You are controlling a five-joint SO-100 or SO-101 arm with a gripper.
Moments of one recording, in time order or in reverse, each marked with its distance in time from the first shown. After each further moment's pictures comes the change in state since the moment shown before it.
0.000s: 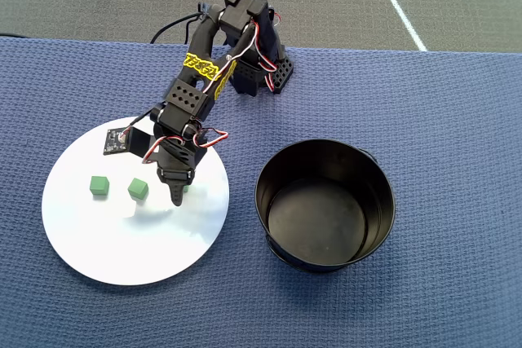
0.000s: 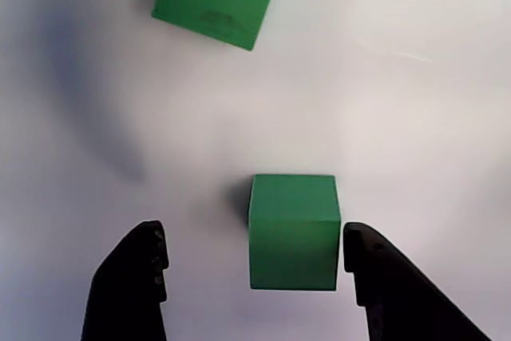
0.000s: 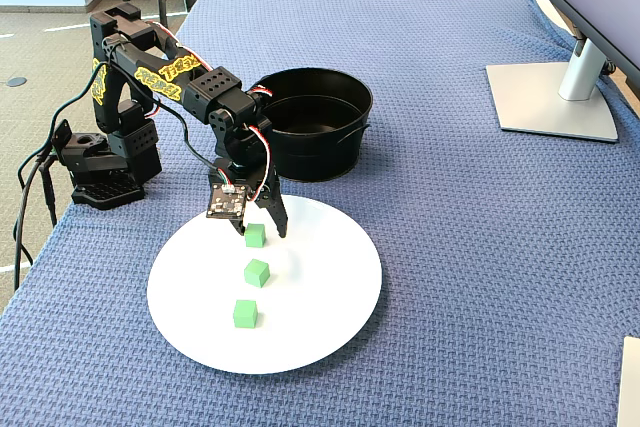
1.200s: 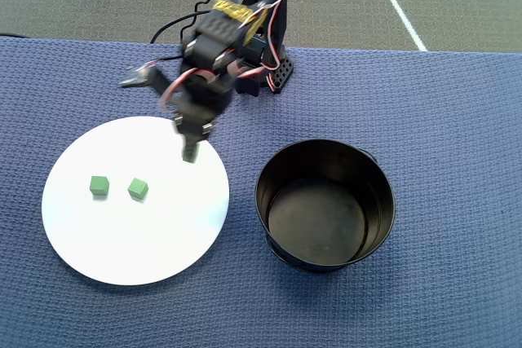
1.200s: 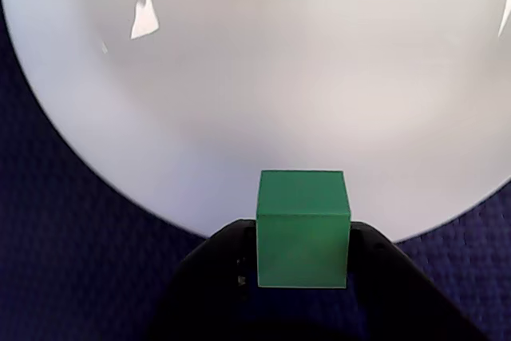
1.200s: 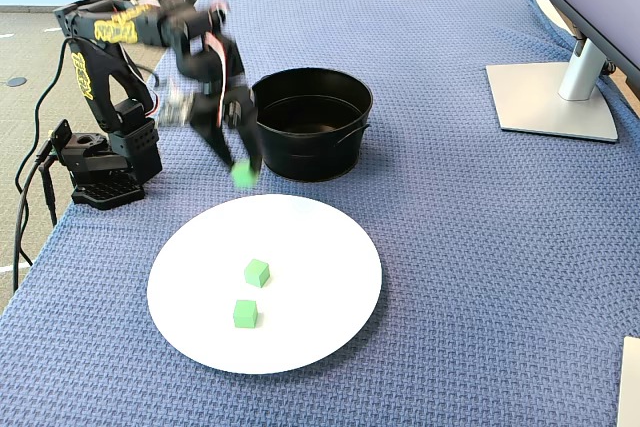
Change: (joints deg) arm -5.8 32.2 1.8 14.4 13.5
